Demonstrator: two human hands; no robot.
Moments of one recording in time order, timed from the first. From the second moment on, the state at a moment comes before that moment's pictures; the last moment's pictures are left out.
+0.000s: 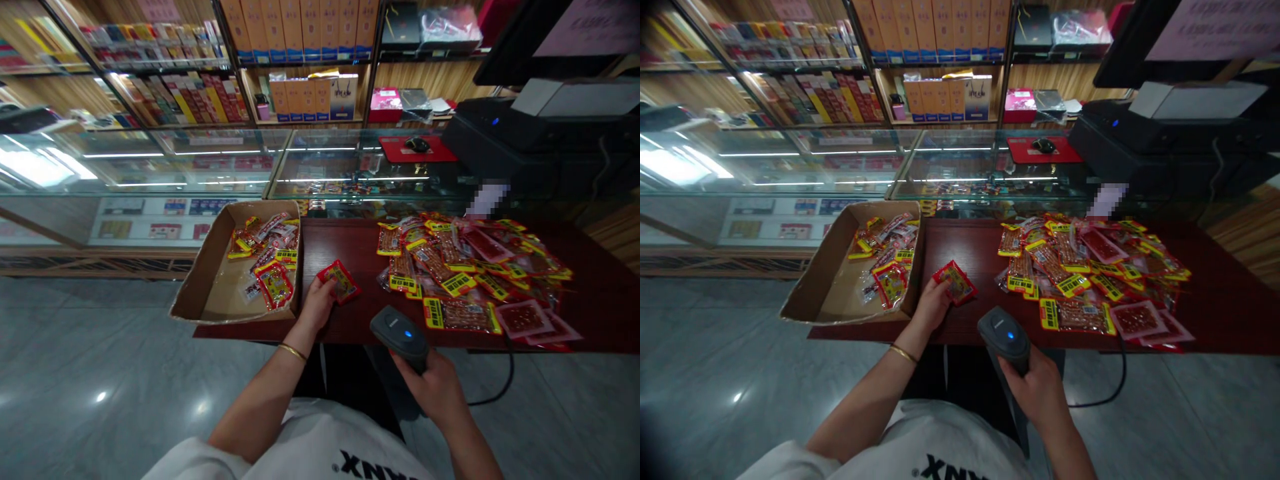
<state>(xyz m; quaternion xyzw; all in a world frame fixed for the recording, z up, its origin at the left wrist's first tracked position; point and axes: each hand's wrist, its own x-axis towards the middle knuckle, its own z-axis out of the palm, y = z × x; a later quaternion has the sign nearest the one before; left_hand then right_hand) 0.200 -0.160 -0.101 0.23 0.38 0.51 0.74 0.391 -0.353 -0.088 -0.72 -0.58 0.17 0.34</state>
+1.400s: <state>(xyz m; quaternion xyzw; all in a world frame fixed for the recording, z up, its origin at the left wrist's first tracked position) 0.394 -0.174 -0.064 0.26 0.40 0.37 0.79 0.422 -0.390 -0.075 -0.75 -0.46 0.16 0.45</state>
